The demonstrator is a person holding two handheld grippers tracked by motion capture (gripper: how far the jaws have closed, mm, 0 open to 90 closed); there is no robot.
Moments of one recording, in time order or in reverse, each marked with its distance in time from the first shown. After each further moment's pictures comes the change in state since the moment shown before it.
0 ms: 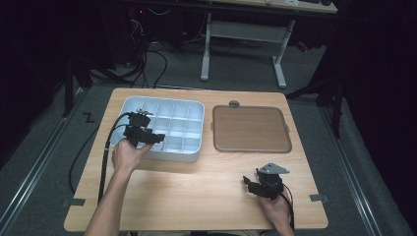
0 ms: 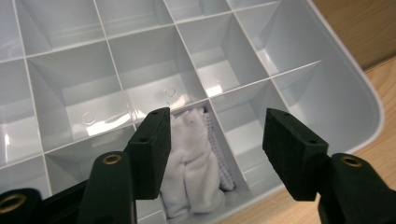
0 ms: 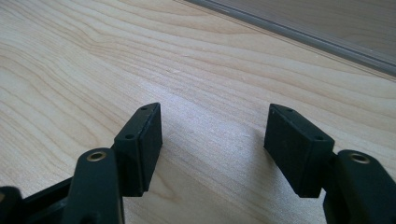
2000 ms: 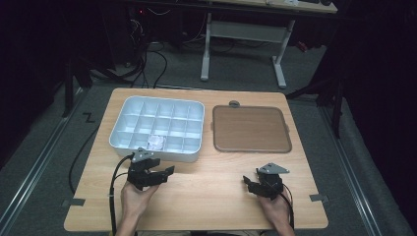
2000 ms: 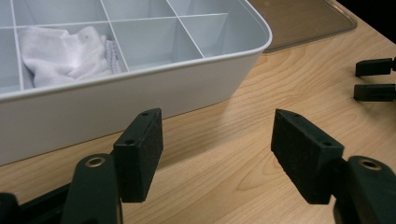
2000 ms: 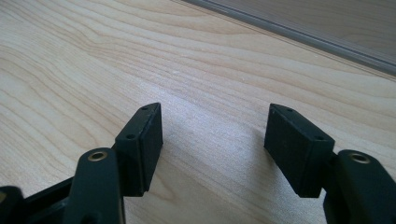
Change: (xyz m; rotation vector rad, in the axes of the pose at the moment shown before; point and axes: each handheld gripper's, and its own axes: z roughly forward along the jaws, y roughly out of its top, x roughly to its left) left arm -0.010 -0.103 -0.048 -0.123 -0.173 -0.093; right arm 0.000 0.000 0.000 -0.001 -0.002 0.007
